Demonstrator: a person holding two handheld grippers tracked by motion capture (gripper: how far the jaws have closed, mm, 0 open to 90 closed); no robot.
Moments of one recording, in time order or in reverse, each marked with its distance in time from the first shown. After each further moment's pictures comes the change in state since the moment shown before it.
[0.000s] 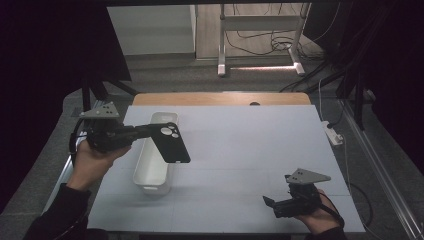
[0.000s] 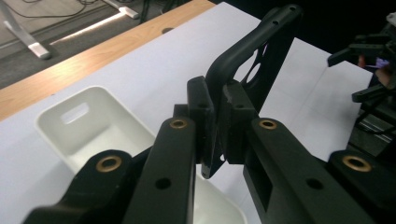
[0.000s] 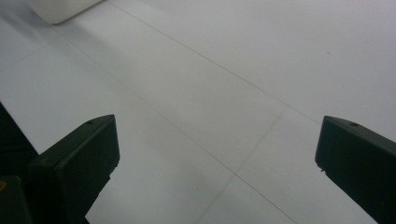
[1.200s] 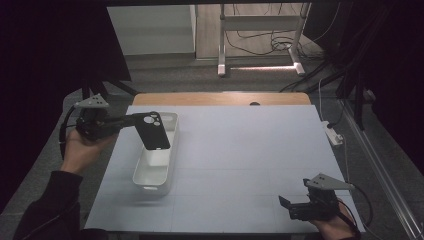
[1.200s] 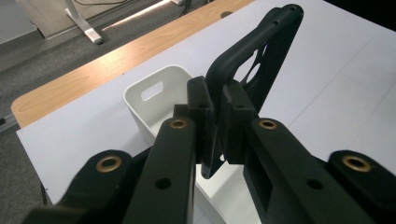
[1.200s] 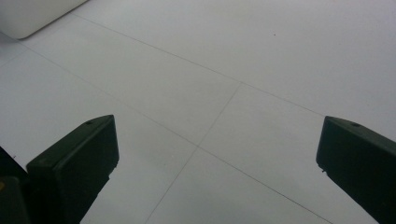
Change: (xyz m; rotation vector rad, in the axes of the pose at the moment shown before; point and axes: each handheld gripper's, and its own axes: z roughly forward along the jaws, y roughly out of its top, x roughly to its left) left arm 0.056 -0.012 0.005 0.052 0.149 -0.015; right arm -0.018 -0.023 -0.025 -0.046 -0.087 0.105
